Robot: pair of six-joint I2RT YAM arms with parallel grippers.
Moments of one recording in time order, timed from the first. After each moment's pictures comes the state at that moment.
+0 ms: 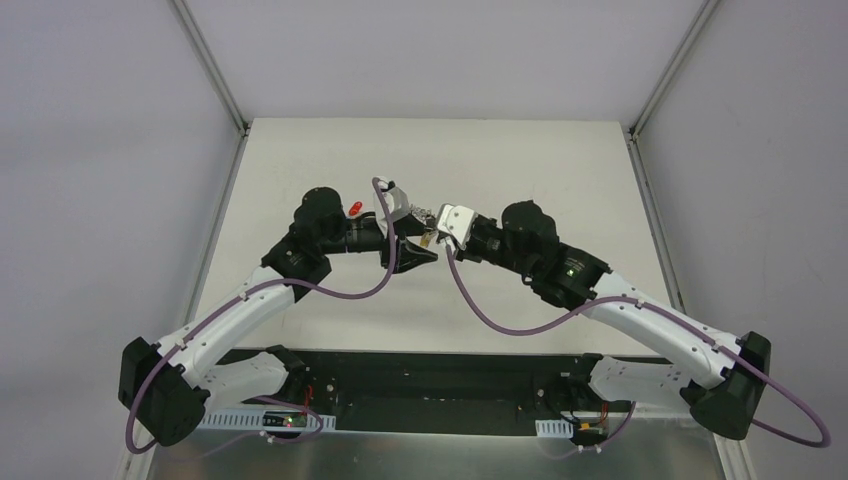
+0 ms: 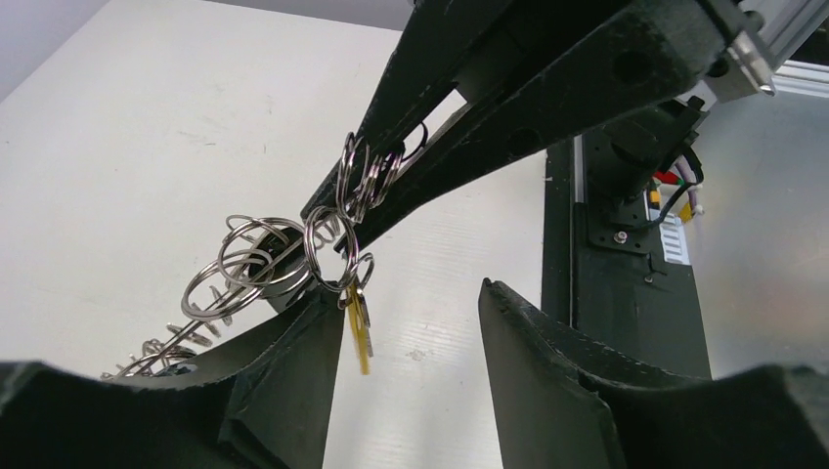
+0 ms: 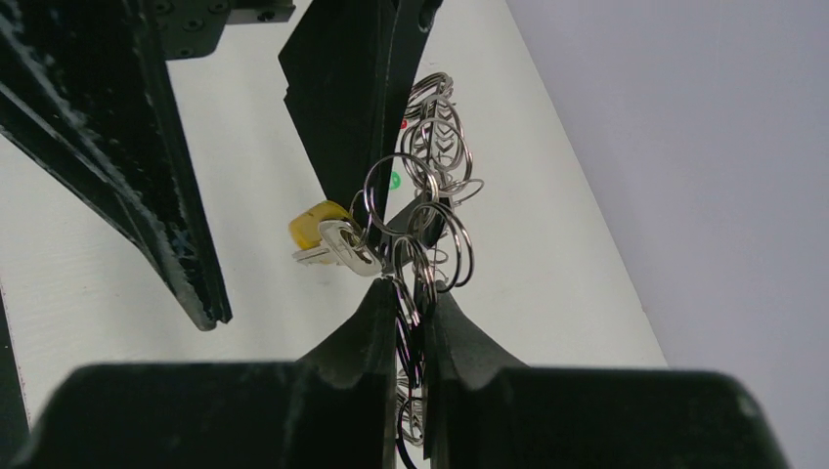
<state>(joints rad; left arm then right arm) -0.63 1.04 0.83 0.12 0.74 0.02 0.94 1.09 1.00 -0.19 -0.07 -0.56</state>
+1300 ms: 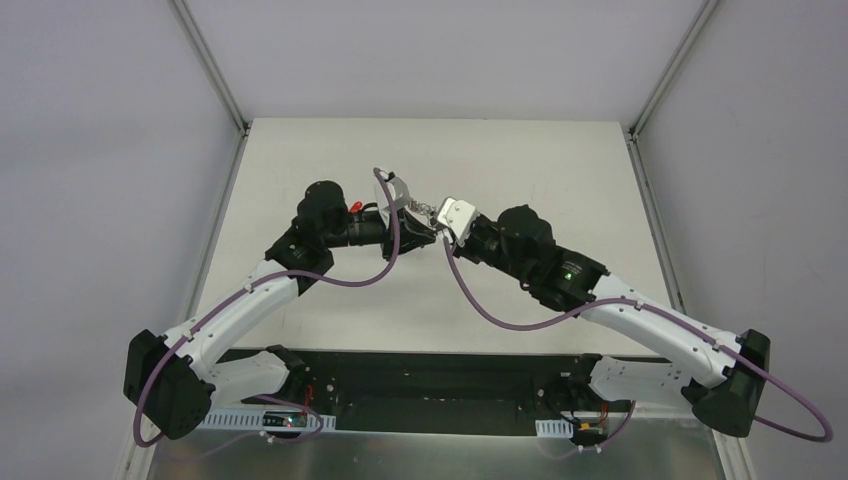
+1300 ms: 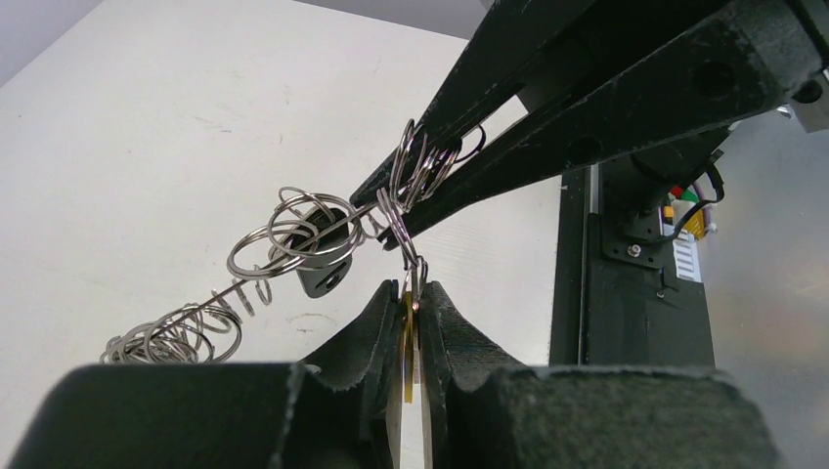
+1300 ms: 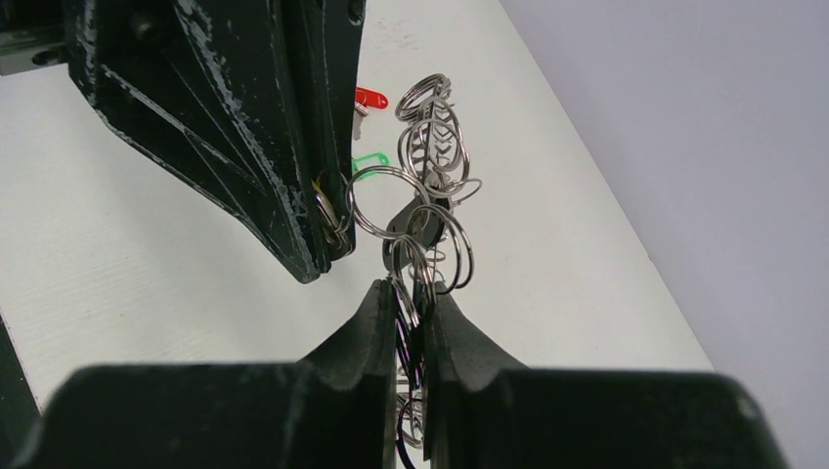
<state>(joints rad) -0.60 1.10 0.85 0.13 0.74 -0.01 0.98 1.09 1.00 -0.19 0.07 -0.46</state>
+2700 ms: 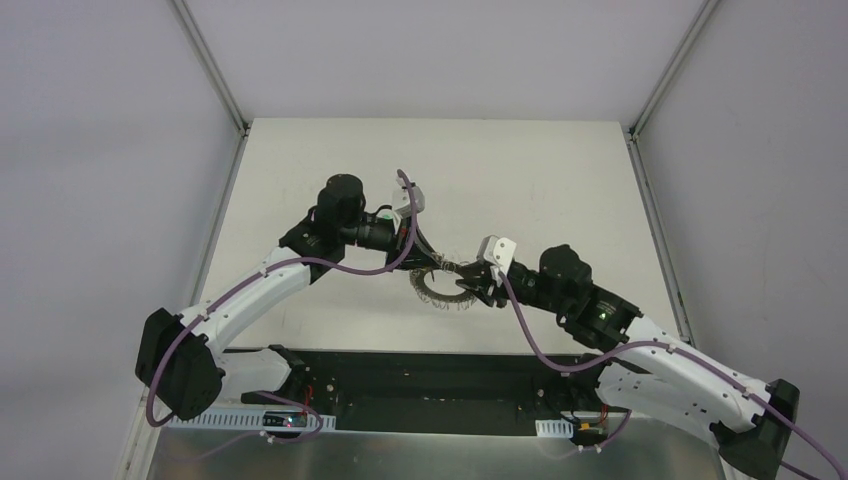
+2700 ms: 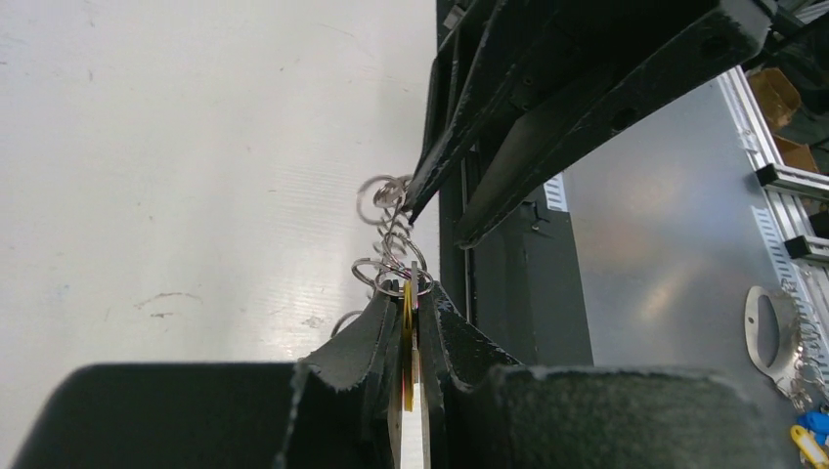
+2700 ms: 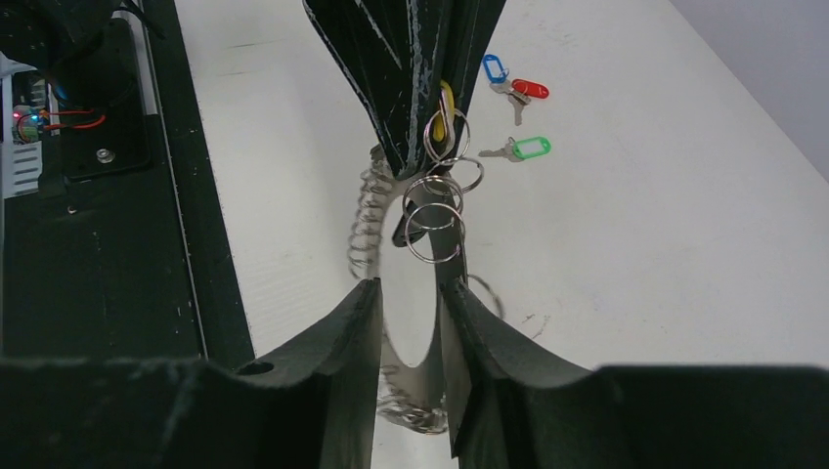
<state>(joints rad) -0.61 1.20 0.91 0.00 0.97 -0.06 0.93 0.75 0.66 -0.14 -0.23 -0.23</state>
